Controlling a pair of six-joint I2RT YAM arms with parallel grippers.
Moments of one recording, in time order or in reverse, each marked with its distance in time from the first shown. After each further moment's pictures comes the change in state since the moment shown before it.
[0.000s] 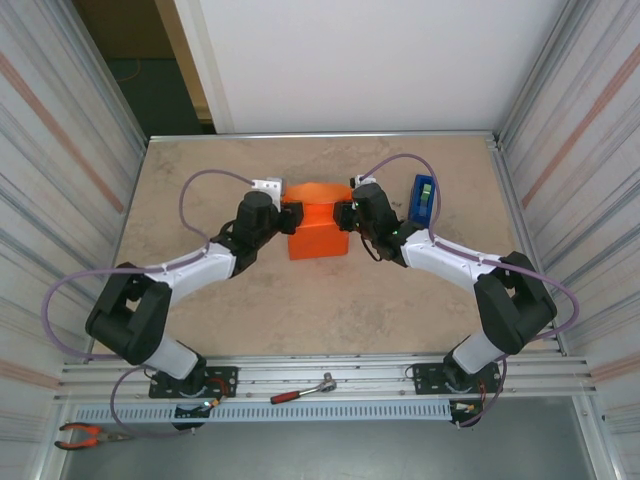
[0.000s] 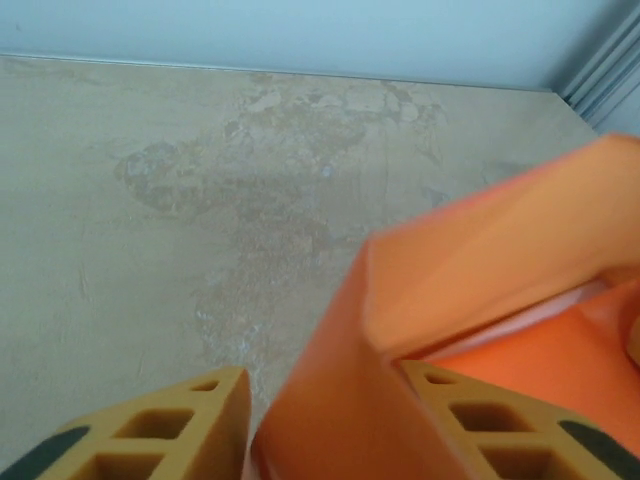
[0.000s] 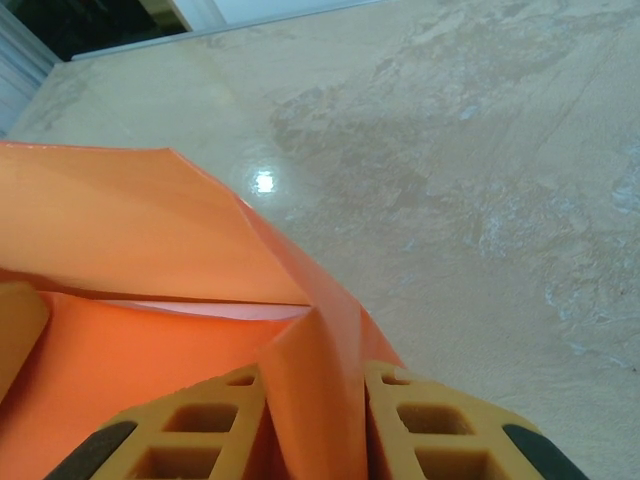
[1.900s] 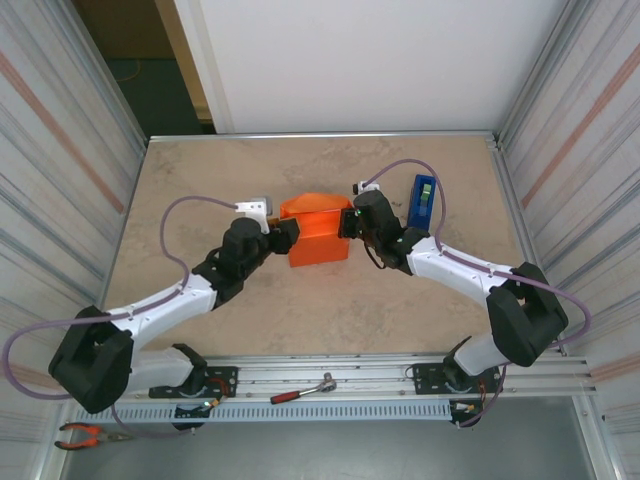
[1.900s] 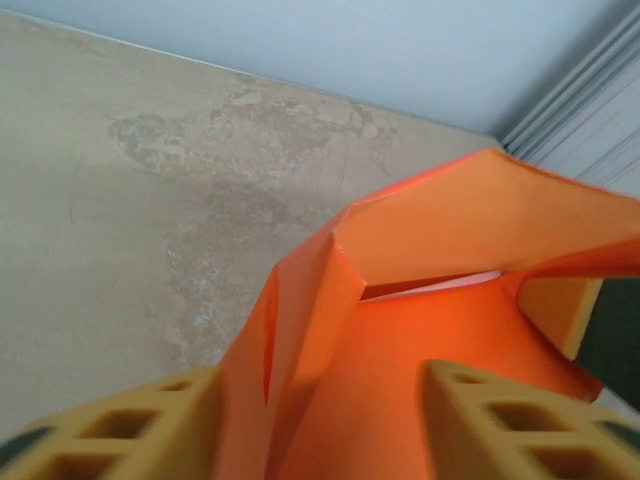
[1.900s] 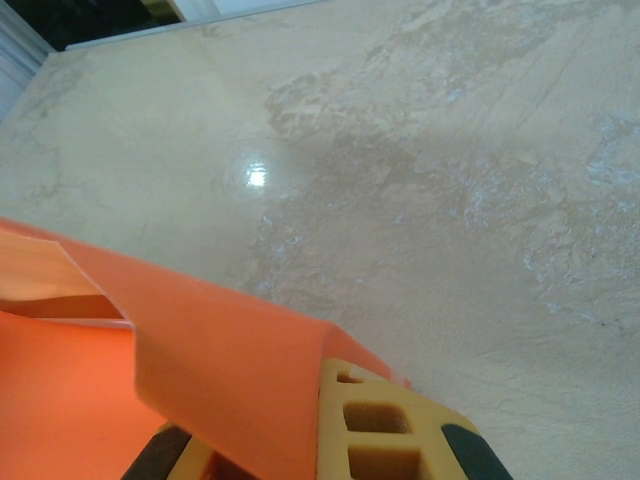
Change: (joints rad) left arm -0.098 -0.291 -0.210 -0.014 -0.071 -0.190; right arm 0.033 -0.080 -0.049 -0.047 0.040 0.015
